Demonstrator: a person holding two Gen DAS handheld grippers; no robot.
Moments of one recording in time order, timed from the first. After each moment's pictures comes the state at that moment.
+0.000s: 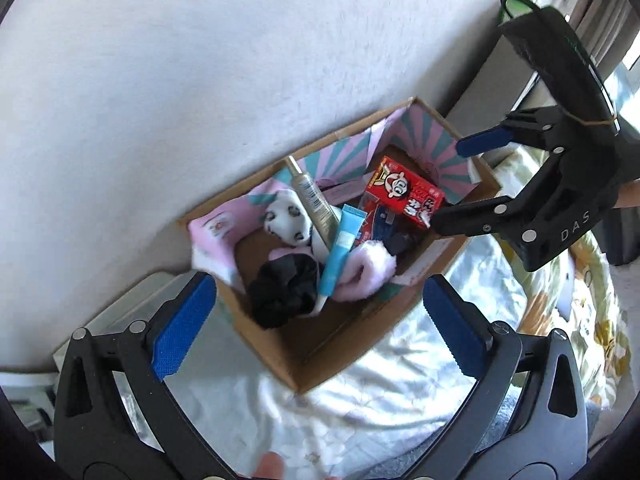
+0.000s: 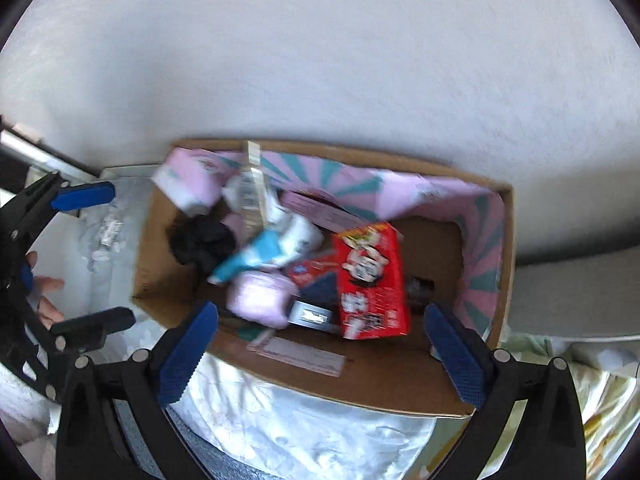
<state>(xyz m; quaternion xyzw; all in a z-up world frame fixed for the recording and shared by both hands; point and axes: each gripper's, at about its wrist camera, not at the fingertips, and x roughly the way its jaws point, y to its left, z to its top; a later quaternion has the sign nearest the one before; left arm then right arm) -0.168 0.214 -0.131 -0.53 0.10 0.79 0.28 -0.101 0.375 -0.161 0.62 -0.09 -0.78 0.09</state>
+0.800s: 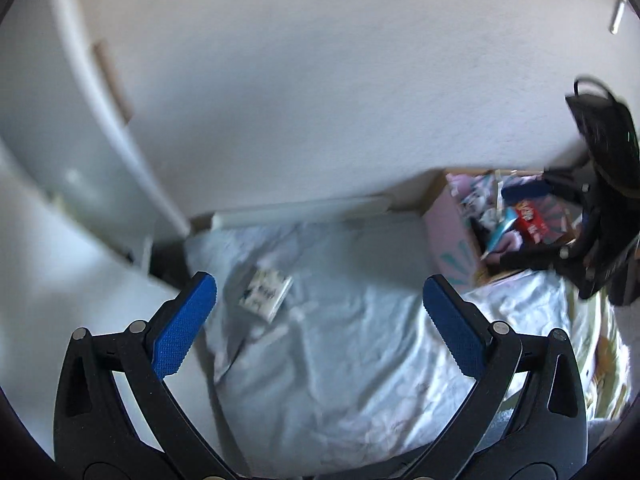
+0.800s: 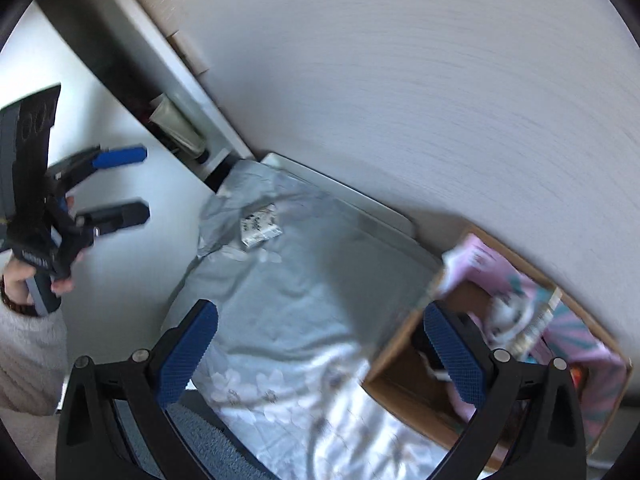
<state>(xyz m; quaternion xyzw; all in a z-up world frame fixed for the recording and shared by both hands) -0.086 -0.043 -0.081 -0.49 -0.01 0.87 0.04 -0.119 0.154 -0.110 0.54 0.01 -0.79 0.30</state>
